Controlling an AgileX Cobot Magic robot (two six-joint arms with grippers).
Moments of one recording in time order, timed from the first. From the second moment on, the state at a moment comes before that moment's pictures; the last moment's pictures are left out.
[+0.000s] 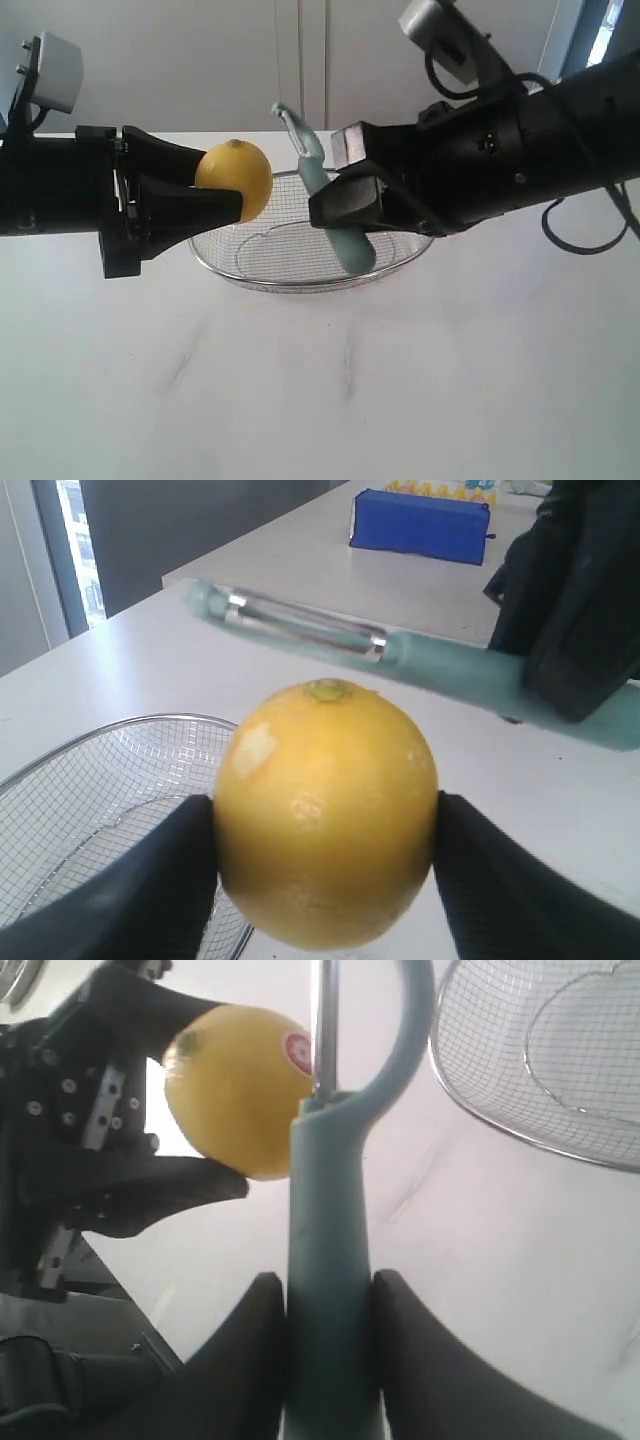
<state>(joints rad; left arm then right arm) -0.24 1.37 -0.73 -1.71 0.97 2.08 0.44 1.28 -0.98 0.96 0.78 -0.46</state>
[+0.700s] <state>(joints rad) -0.24 1.37 -0.73 -1.71 0.97 2.08 0.31 1.30 -0.93 0.70 0.75 -0.31</state>
